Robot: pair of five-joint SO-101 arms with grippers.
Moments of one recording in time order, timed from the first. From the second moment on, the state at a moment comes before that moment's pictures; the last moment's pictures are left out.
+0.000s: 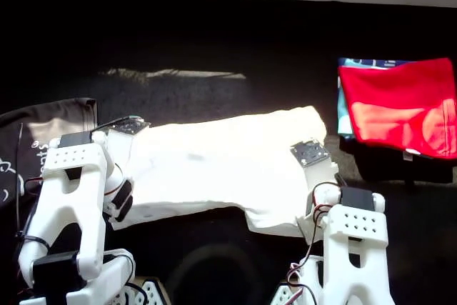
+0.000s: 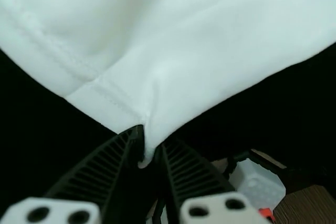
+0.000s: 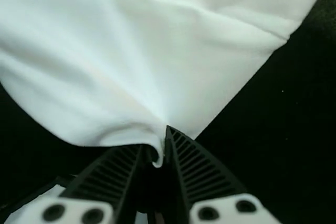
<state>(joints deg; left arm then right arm) -17.2 -19.0 50.1 77.8 -35.6 3.3 -49.7 69.5 71.1 34.7</state>
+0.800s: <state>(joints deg) -14.6 -16.0 22.4 86.4 -31.2 -1.4 -46.9 37.0 77.1 25.5</state>
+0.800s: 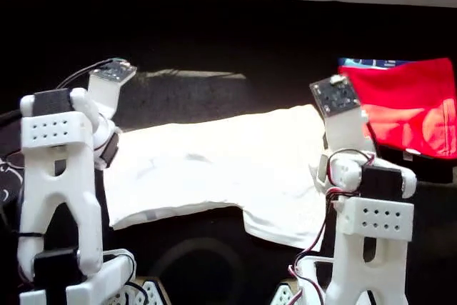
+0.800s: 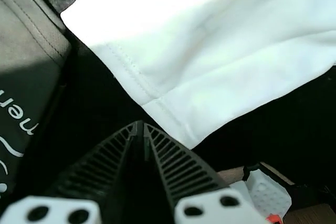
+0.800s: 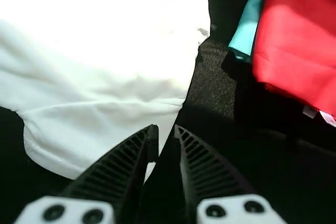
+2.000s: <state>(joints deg) -17.3 34.9 -16.5 86.6 -25.0 -3.2 21.3 6.3 51.7 17.7</state>
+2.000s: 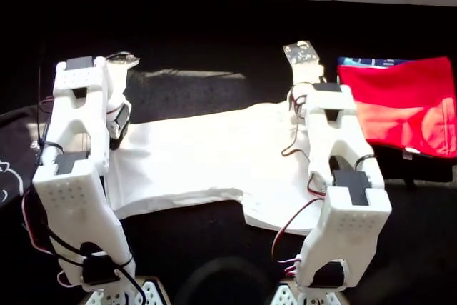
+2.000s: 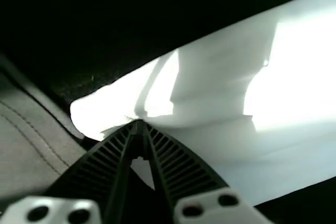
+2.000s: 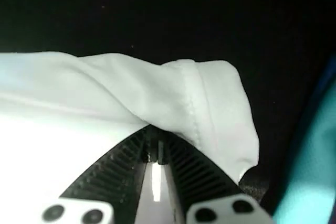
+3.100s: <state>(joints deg) -16.9 -9.5 51.0 63.3 -31.7 -1.3 23.8 8.3 39.0 17.6</state>
